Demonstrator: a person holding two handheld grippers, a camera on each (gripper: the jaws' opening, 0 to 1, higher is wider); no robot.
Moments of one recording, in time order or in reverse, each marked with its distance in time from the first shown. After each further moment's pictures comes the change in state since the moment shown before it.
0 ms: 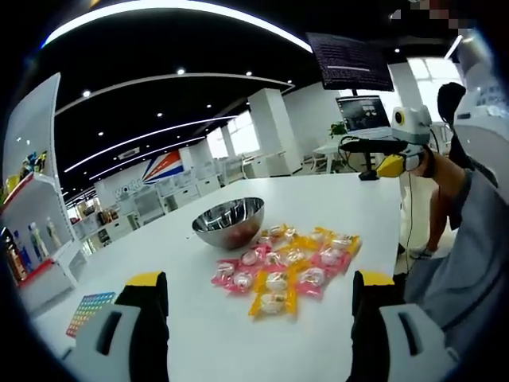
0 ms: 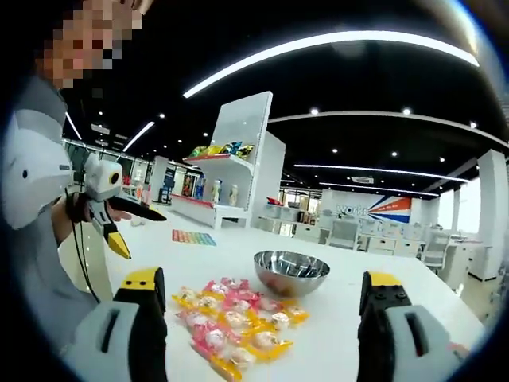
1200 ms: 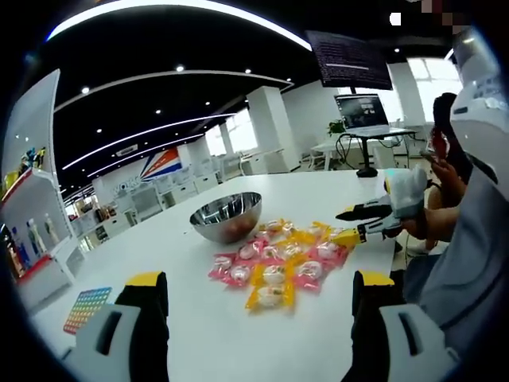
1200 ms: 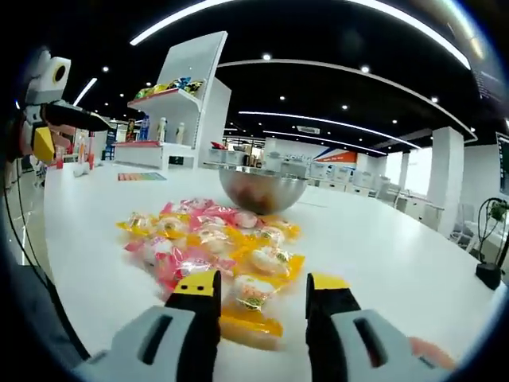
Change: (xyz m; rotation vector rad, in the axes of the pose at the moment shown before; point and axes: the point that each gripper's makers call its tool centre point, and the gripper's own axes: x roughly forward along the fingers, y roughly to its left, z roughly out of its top) left arm -0.003 -0.001 -0.011 -0.008 0.012 -0.017; right arm 0.026 0.019 -0.144 0.040 0.297 -0.334
